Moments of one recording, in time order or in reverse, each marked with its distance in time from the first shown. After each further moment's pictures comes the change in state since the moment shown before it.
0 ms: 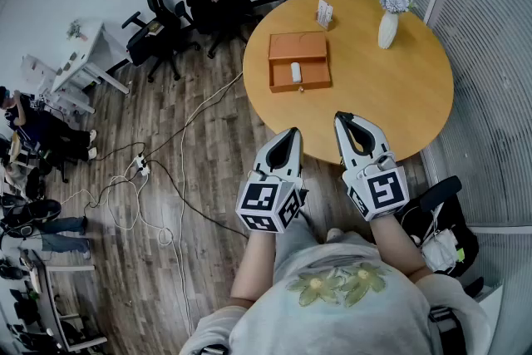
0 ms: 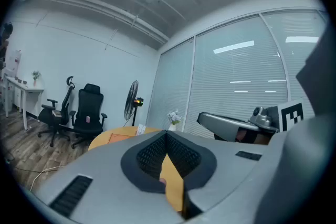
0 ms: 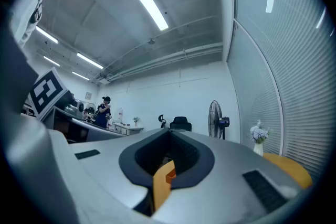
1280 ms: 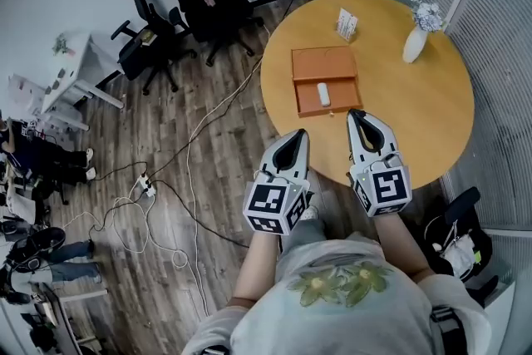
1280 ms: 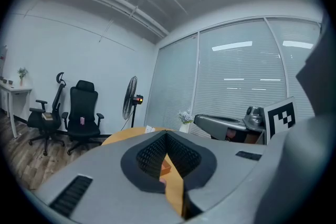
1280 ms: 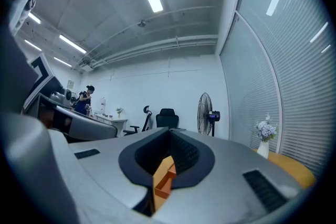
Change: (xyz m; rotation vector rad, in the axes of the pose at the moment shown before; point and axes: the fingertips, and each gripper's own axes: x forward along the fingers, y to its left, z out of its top) left arm 0.071 0.165 0.044 0.026 0.058 -0.096; right arm 0.183 0.001 -0.026 -0.020 0.103 -0.178
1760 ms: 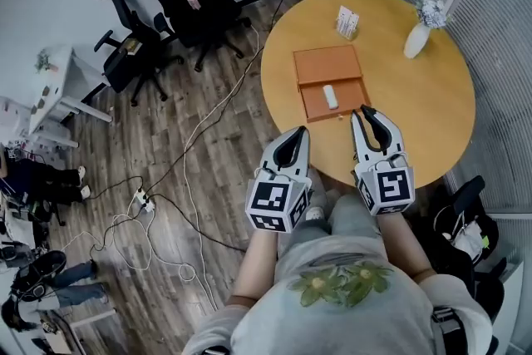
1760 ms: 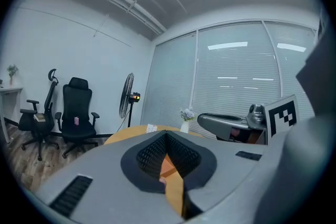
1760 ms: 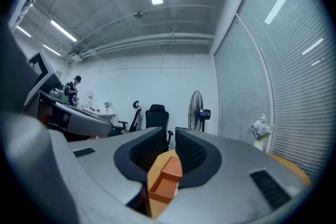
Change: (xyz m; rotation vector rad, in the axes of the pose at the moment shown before) left arm 0.021 0.073 -0.002 0.025 0.027 -0.079; right arm 0.053 0.016 -0.018 -0.029 0.034 -0.134
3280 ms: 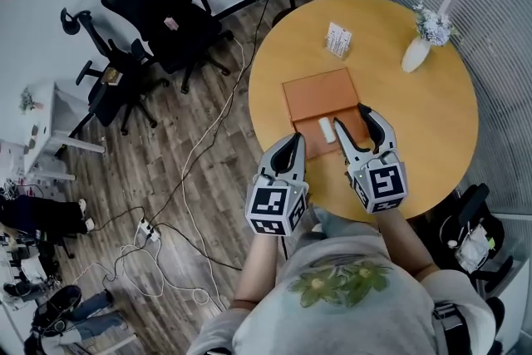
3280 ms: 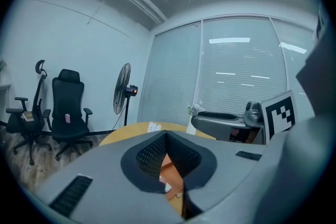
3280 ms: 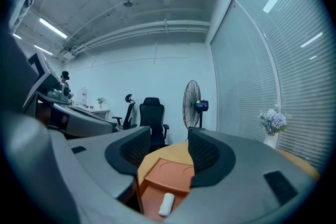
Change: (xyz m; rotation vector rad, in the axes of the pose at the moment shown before) left arm 0.133 0.065 0.002 0.002 0.074 -0.057; right arm 0.131 -0.059 -0.037 0.041 0.081 -0.028
